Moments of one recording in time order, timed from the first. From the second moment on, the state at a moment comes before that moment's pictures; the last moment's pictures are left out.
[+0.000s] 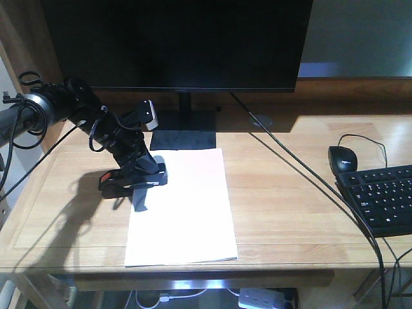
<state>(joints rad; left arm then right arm) -0.15 2.36 -1.92 -0.64 1.15 1.39 0.31 0.20 -0.19 -1.49 0.14 1.45</state>
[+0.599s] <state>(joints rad) -0.15 2.36 -1.92 -0.64 1.15 1.36 0.31 0.20 -0.19 -1.49 0.14 1.45</state>
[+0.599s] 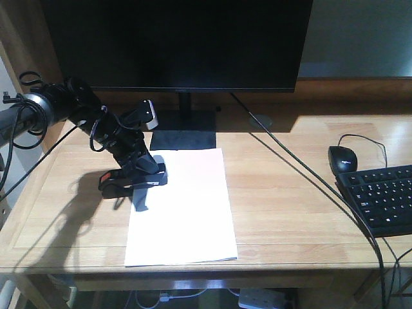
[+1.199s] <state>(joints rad) -0.15 2.36 -1.92 -0.62 1.16 1.36 0.31 0.20 -0.19 -1.49 0.14 1.45</state>
